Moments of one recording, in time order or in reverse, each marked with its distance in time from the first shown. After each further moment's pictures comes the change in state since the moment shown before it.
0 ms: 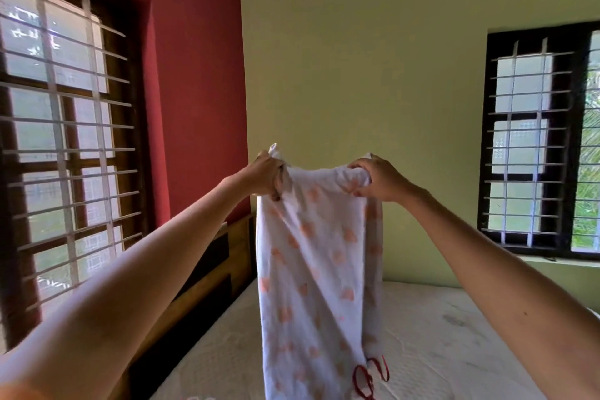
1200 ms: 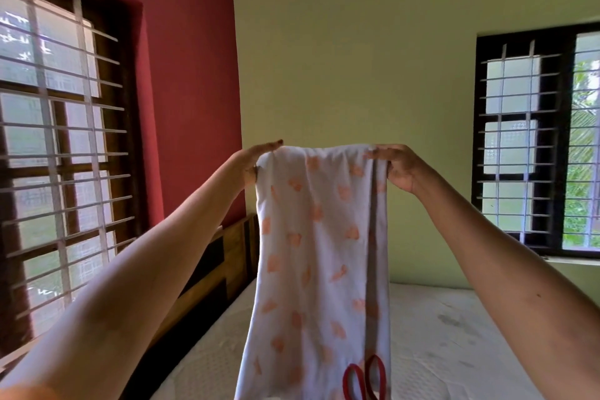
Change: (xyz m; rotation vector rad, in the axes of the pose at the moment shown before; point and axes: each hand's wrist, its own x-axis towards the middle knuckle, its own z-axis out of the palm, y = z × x) left_hand 0.028 -0.011 -0.006 -1.501 0.014 -0.426; right_hand -0.002 0.005 -0.043 1.187 0.051 0.326
